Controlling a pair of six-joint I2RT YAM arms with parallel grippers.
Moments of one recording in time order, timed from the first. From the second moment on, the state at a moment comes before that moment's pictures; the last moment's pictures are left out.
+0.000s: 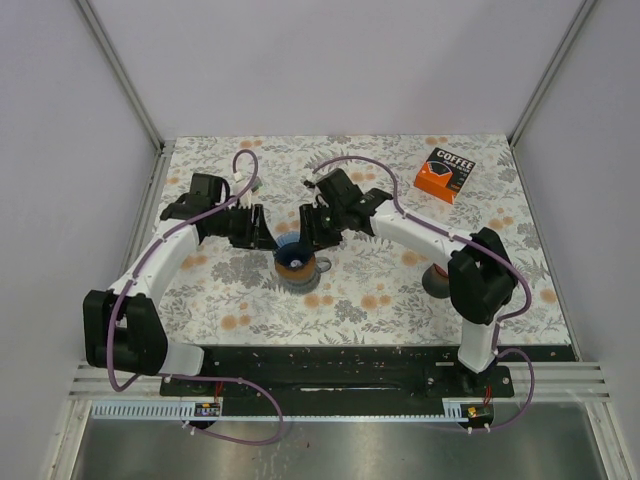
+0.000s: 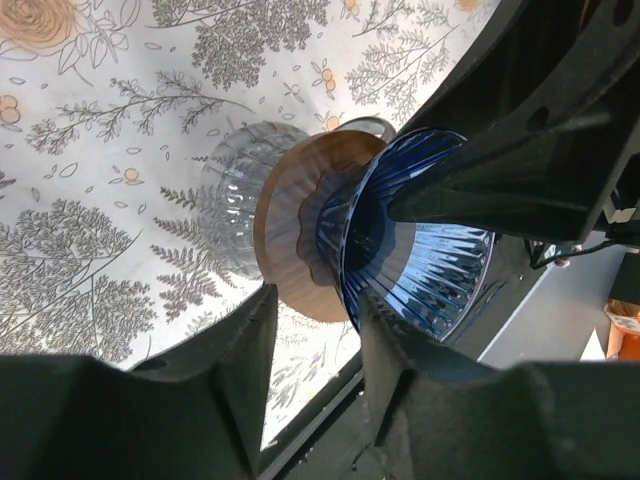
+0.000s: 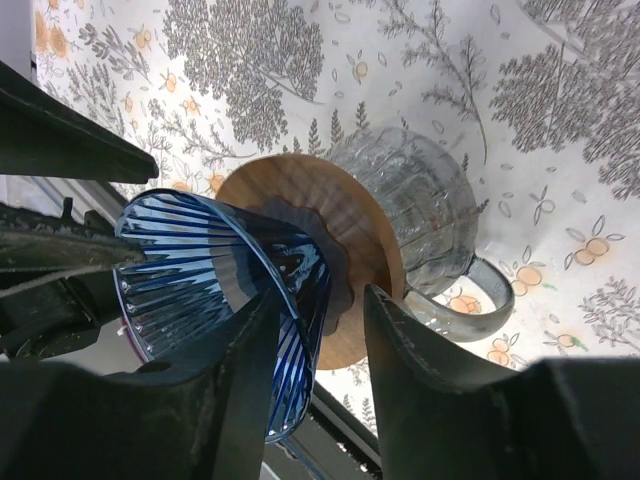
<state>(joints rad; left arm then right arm) -0.14 1.38 1.05 -0.67 0.73 -0.07 0.76 1.86 1.50 -0.51 -0.34 0.54</state>
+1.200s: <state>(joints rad) 0.03 1.35 1.14 -0.71 0.68 0.04 -0.18 1.81 1.53 -0.38 -0.31 0.64</state>
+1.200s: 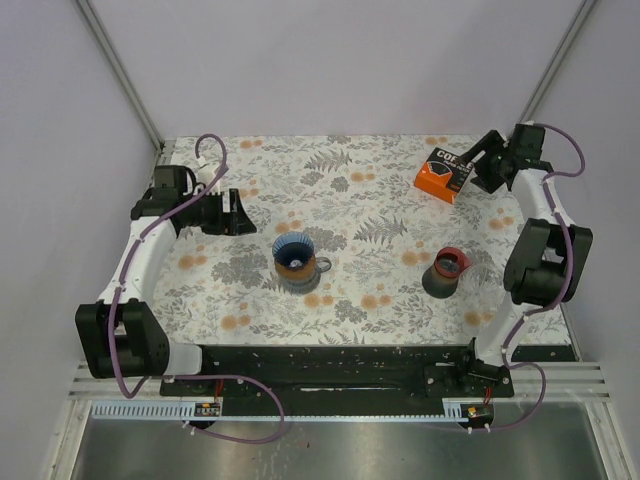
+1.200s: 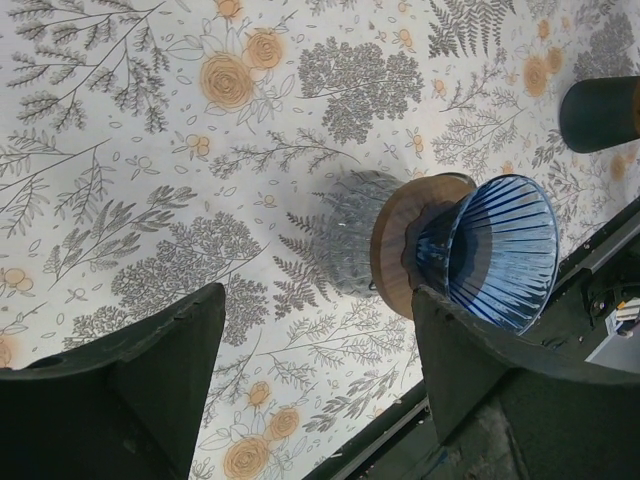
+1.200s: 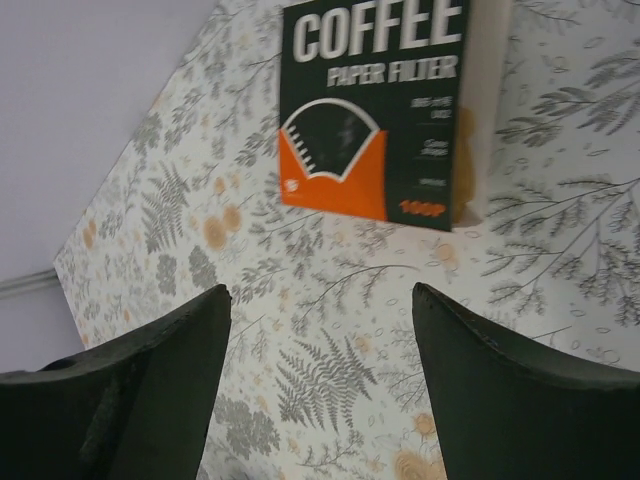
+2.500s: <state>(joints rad) 0.15 1.48 1.21 -0.72 0.68 0.03 -0.29 2.24 1.68 -0.16 -0.61 0.79</state>
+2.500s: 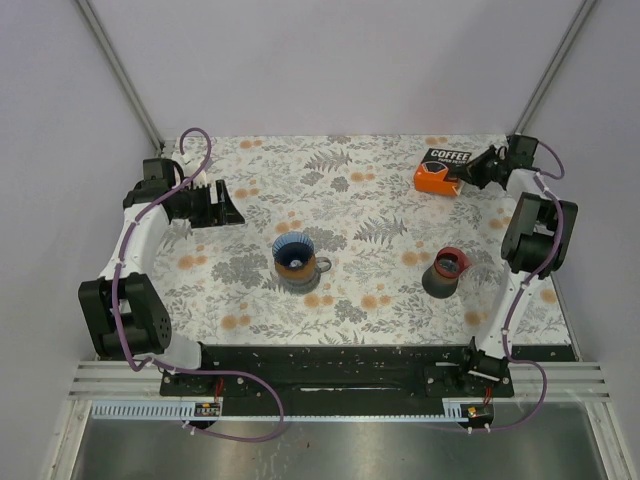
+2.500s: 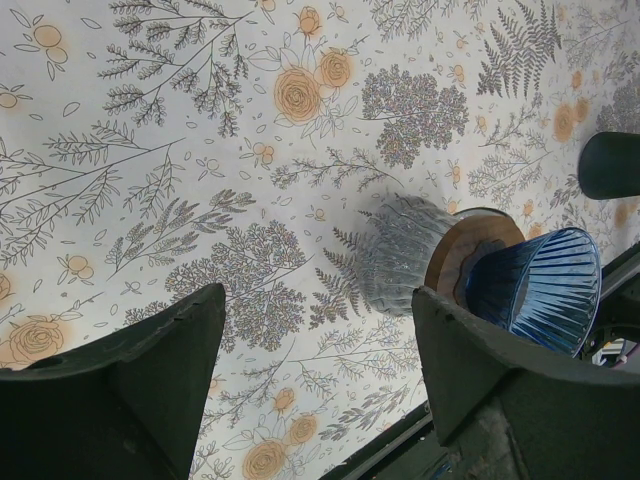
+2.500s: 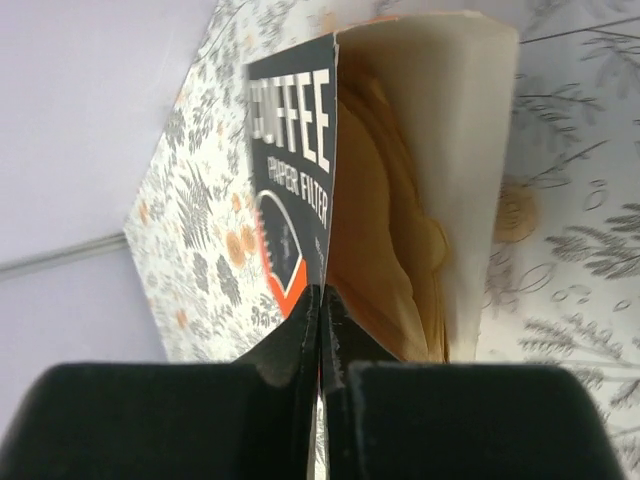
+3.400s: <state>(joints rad) 0.15 1.48 1.47 -0.84 0.77 0.03 0.52 1.44 1.36 -0.22 -0.15 -0.51</state>
